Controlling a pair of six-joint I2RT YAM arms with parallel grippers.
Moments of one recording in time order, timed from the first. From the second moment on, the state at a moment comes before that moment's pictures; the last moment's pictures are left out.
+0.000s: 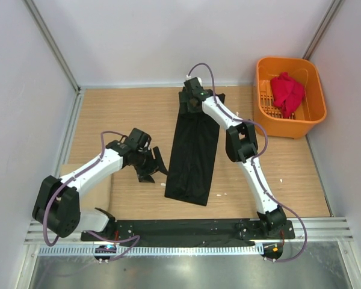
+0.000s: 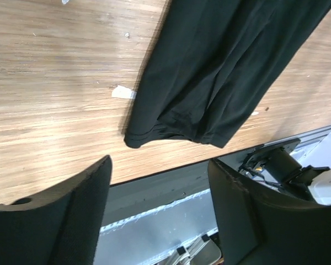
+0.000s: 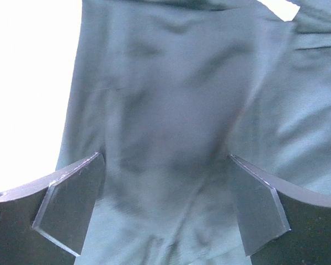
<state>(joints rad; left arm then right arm) -0.51 1.34 0.88 -0.70 0.31 -0.88 0.47 2.63 2.43 -0.66 0.23 0.26</state>
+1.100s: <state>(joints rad) -0.67 1.57 0.92 -0.68 0.22 -0.80 0.81 1.32 0.87 -0.76 -0.03 0.94</state>
